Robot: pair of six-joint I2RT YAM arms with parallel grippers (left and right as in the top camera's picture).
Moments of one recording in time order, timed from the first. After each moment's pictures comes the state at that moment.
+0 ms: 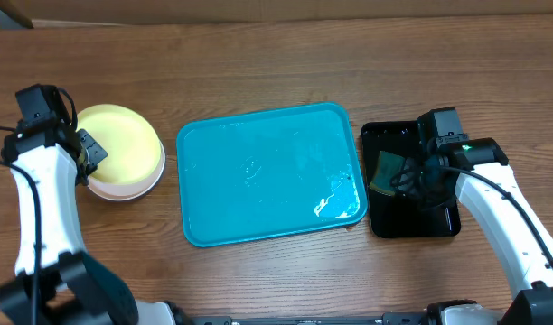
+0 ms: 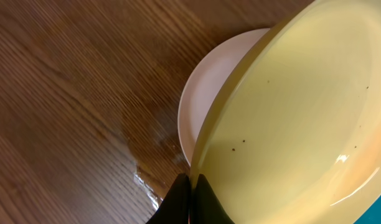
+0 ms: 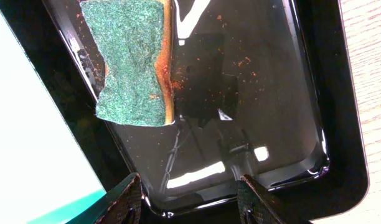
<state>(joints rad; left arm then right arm) 0.43 1.62 1.33 -0.95 -0.23 -0.36 0.13 1.45 1.03 -1.01 0.01 0.46</state>
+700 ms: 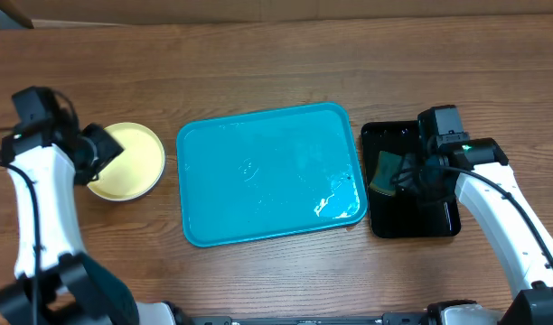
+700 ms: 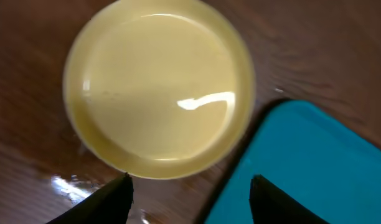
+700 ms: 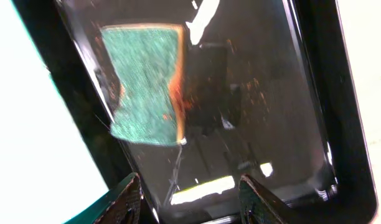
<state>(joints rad) 0.40 1.58 1.33 -0.94 0.11 -0.32 0.12 1.45 1.03 -0.93 0.00 0.45</state>
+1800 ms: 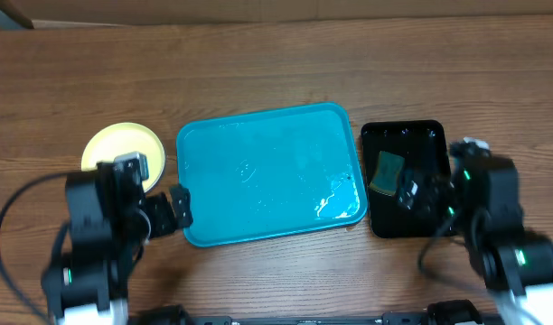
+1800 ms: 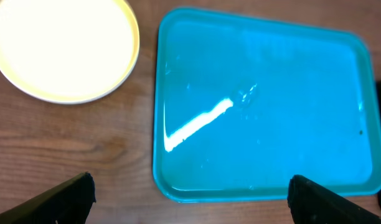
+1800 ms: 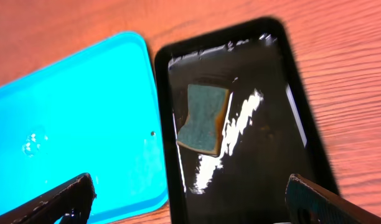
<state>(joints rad) 0.15 0.82 0.96 -1.07 0.17 -0.15 0.12 0.82 0.85 -0.87 -0.03 0.35</state>
